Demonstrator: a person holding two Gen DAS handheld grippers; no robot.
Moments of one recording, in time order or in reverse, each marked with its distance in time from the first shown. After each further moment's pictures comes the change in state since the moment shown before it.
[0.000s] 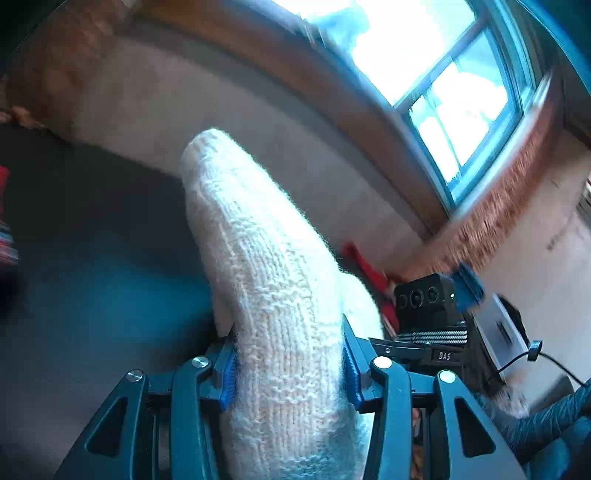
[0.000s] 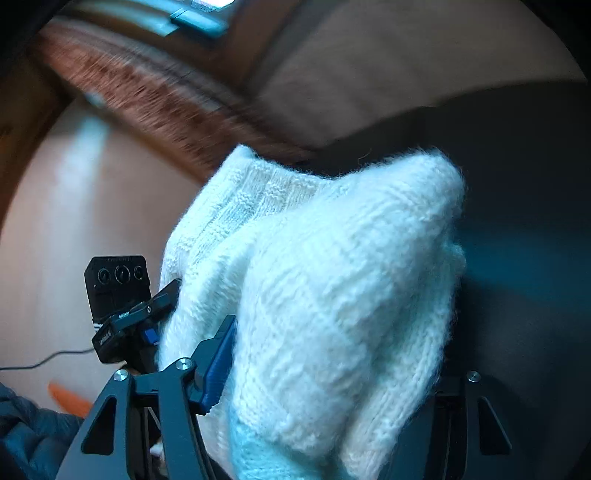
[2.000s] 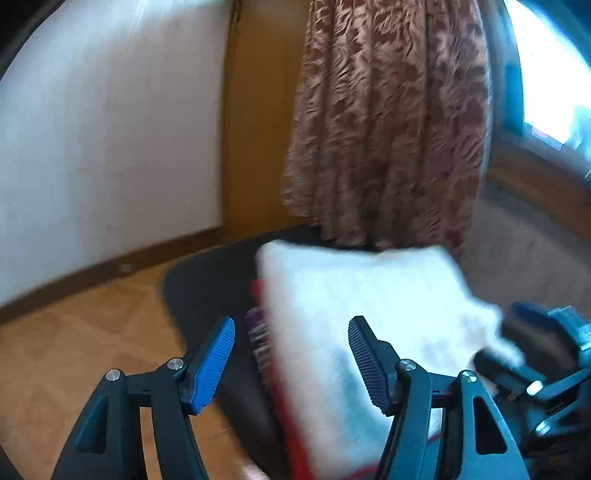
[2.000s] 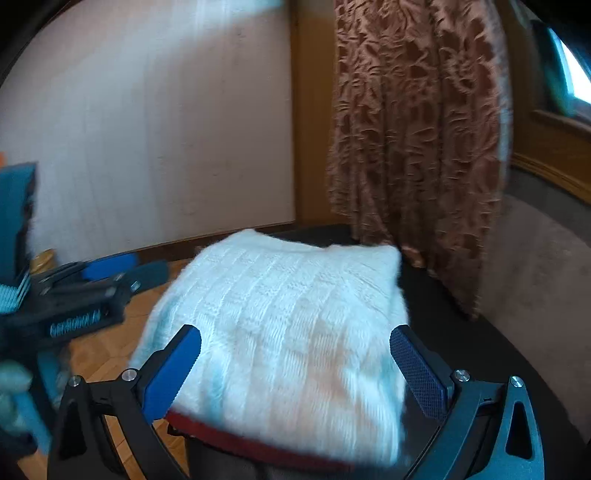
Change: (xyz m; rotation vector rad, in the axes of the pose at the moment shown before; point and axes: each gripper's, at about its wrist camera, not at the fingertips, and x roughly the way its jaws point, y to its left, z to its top) left arm -0.189 0.105 0.067 -0.179 -0.341 1.274; right arm 0.284 0.243 0.045 -0.834 0.027 -0.273
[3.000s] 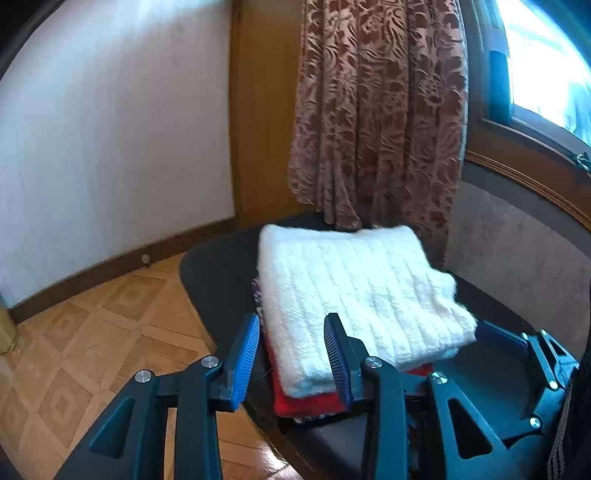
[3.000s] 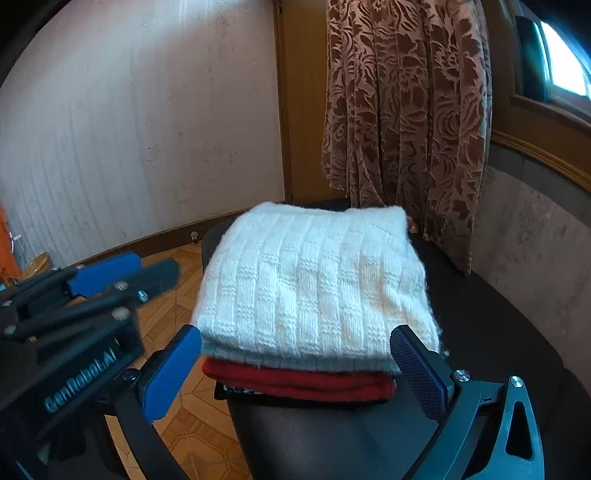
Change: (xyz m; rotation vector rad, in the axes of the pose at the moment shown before) left arm -0.071 -0.032 -0.008 0.005 0.002 0.003; right arm -0.040 0.032 -0.032 0.060 0.072 0.032
